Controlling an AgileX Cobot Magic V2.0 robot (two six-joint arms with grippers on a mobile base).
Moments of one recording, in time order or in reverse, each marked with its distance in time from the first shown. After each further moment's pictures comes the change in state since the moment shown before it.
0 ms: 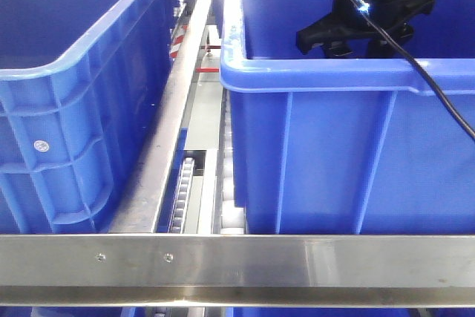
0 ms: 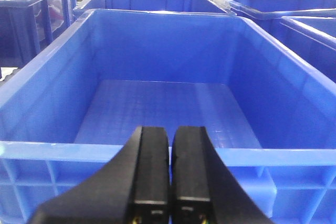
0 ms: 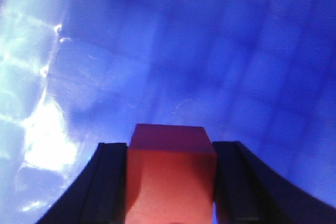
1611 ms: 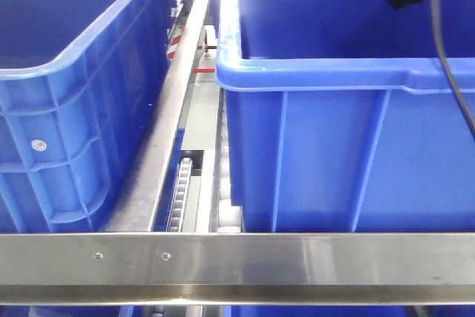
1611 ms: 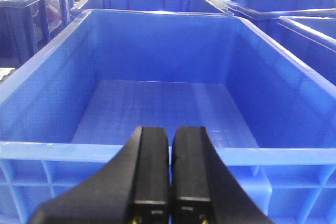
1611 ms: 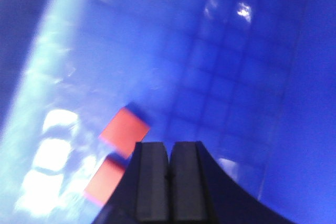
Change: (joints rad) left arm 0.000 0.000 0.000 0.000 0.000 0.000; right arm 0.000 -0.481 0.343 0.001 -0.137 -0.008
